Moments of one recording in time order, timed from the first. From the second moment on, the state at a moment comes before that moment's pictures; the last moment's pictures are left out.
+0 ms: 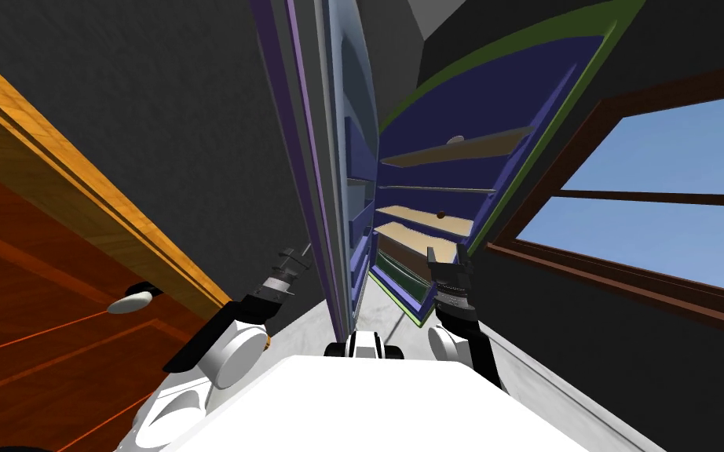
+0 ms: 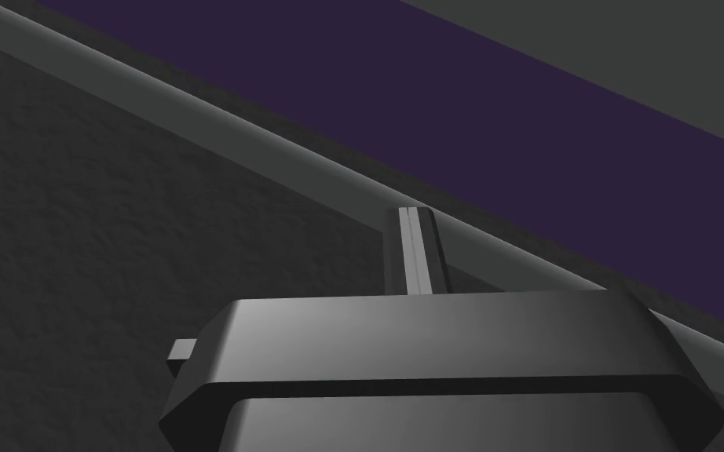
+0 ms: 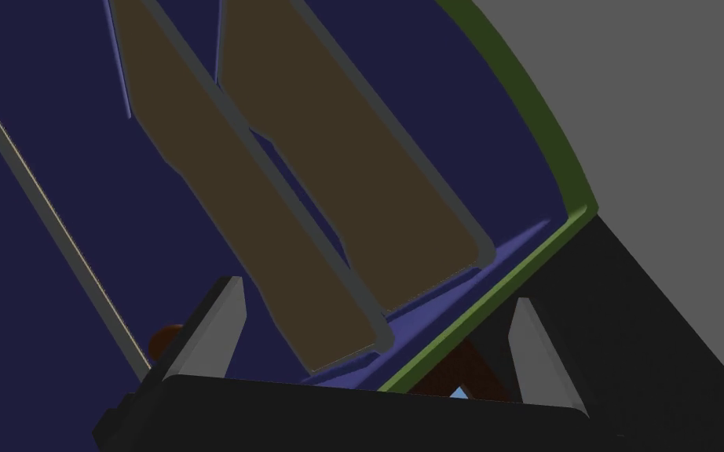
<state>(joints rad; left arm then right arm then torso) 0.48 0.41 0.04 -2.48 0.66 0.09 0.15 0.46 -0.02 0.04 -2.20 -0.12 -0.58 -0.17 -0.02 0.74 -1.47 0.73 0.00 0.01</state>
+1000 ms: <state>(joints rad) 0.47 0.42 0.04 -2.48 0.67 0.08 0.16 0.46 -0.02 0.04 -2.20 -0.12 -0.58 -0.17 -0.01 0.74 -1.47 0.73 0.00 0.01</state>
